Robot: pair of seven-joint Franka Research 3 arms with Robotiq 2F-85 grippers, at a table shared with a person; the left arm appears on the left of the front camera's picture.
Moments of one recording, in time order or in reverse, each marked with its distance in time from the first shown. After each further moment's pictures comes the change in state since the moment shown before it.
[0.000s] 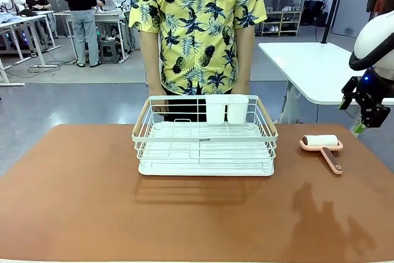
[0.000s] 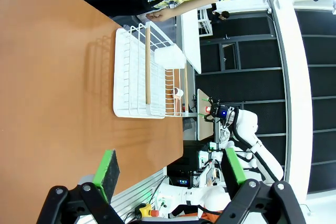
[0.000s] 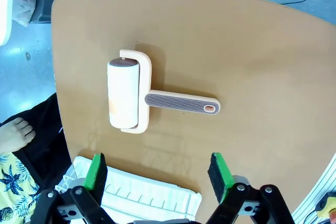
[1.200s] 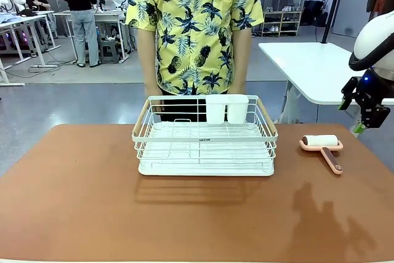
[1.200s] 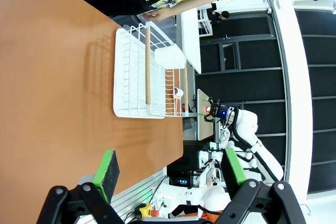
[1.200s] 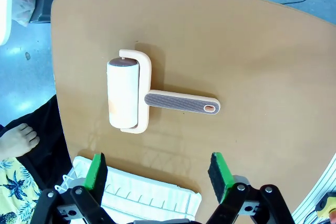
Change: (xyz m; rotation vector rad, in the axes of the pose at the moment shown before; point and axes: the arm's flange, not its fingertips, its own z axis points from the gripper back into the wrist) left arm 0.000 0.000 0.000 0.000 0.000 0.000; right arm 0.000 0.000 -0.001 -0.001 0.000 0.001
